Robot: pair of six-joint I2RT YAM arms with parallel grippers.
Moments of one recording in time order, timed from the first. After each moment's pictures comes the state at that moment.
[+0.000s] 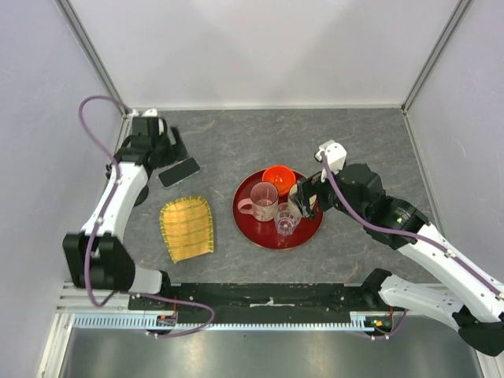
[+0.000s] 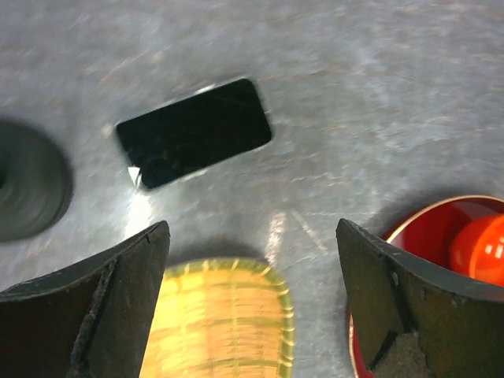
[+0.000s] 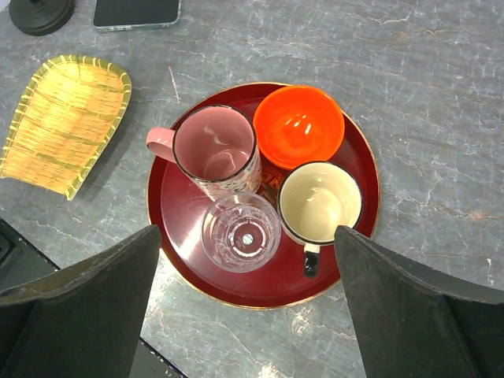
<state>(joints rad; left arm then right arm) -0.06 1.46 1.30 -0.56 -0.01 -0.31 0.78 0.92 1.06 -0.57 0.14 0.17</state>
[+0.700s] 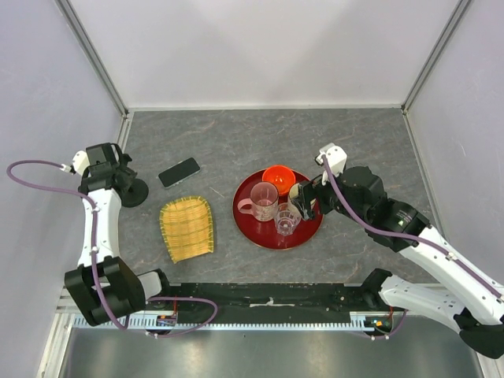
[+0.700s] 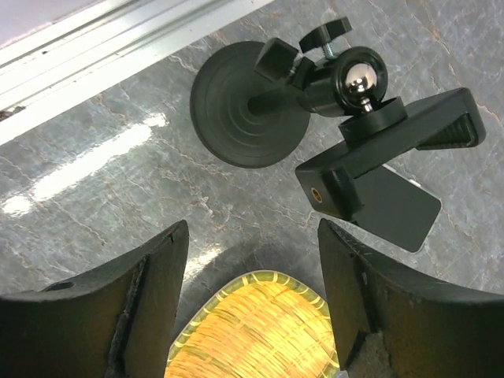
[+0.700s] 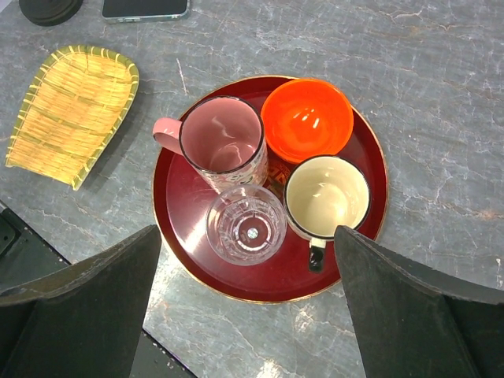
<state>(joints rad) 0.33 1.19 1.02 -0.68 -0.31 -0.72 0.78 0.90 1.03 -0.57 0.11 0.17</state>
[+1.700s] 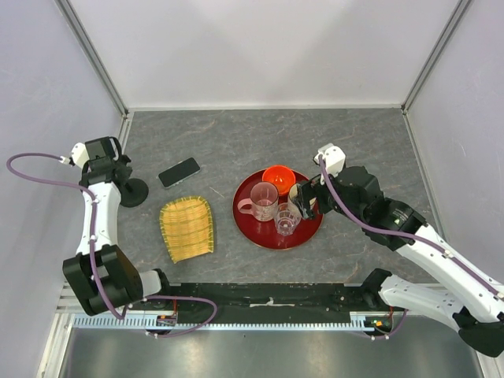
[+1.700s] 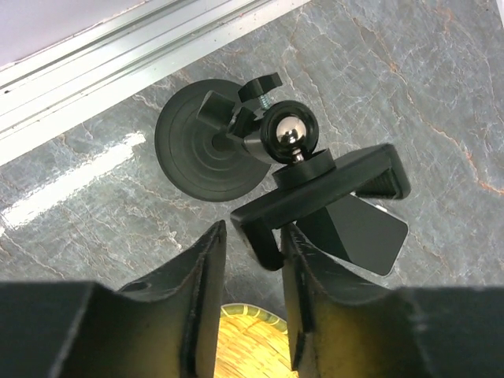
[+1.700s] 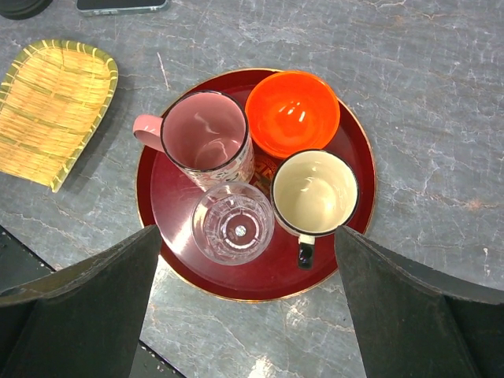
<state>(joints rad) 0.33 1.27 1.05 -0.56 -0.29 -0.72 0.78 0.90 1.02 -0.57 0.14 0.16</state>
